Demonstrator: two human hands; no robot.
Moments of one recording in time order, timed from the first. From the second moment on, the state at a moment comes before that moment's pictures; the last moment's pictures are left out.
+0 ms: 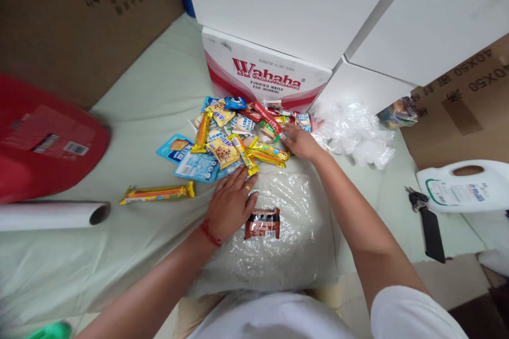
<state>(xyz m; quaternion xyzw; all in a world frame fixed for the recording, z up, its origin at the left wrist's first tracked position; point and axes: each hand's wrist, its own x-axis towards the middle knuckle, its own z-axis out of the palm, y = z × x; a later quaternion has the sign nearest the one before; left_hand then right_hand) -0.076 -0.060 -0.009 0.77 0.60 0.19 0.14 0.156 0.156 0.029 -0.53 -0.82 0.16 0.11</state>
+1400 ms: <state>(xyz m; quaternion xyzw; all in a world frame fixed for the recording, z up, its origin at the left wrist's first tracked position) -0.076 -0.061 -0.010 0.77 0.59 0.18 0.14 0.080 0.166 0.071 -0.43 -0.89 0.08 0.08</state>
